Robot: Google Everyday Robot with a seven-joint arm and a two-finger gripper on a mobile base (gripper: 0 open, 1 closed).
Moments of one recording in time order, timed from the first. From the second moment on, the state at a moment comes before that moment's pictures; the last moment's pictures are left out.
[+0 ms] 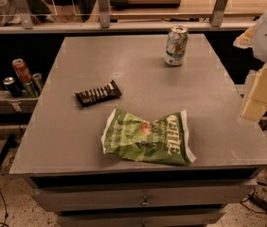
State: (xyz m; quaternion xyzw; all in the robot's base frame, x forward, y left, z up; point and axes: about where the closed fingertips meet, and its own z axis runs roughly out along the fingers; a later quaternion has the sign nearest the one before) arm 0.438 -0.217 0.976 -0.60 0.78 -0.03 0.16
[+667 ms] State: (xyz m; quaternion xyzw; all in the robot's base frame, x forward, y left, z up) arm 0.471 -0.198 0.969 -0.62 0.77 -0.01 0.17
